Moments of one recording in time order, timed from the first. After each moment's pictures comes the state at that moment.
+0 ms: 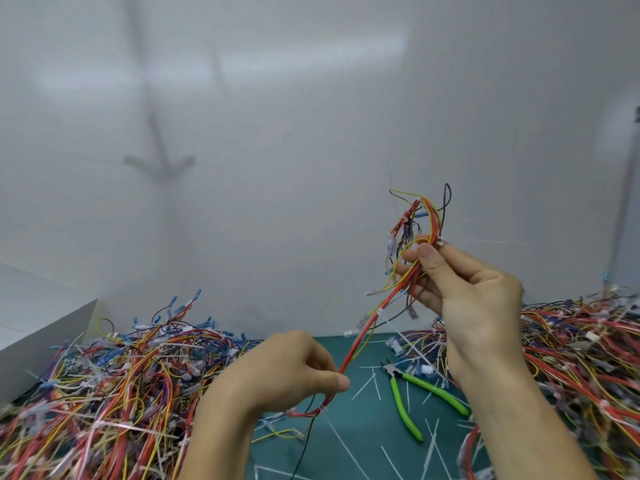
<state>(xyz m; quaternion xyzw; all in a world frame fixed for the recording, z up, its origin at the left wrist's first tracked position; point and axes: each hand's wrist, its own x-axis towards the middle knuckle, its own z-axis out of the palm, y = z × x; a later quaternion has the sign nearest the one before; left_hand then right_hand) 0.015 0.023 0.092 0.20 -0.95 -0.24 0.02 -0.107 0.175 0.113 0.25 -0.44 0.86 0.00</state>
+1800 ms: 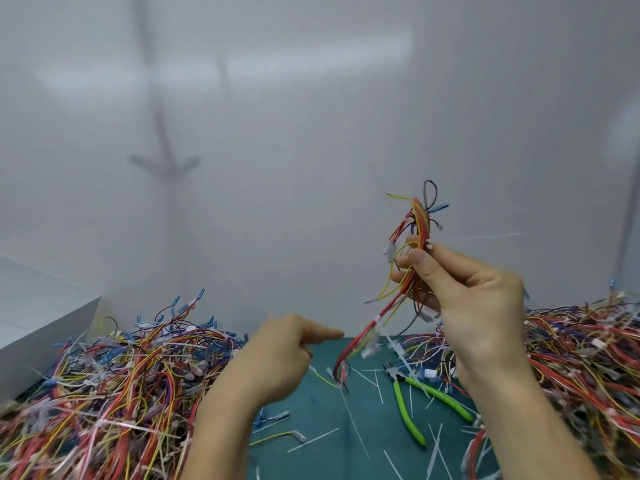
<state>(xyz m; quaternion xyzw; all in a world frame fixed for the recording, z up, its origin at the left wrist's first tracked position) 0.014 0.019 0.092 0.21 -0.93 -0.25 0.15 -0.110 0.175 0.111 0.34 -0.46 0.82 0.04</state>
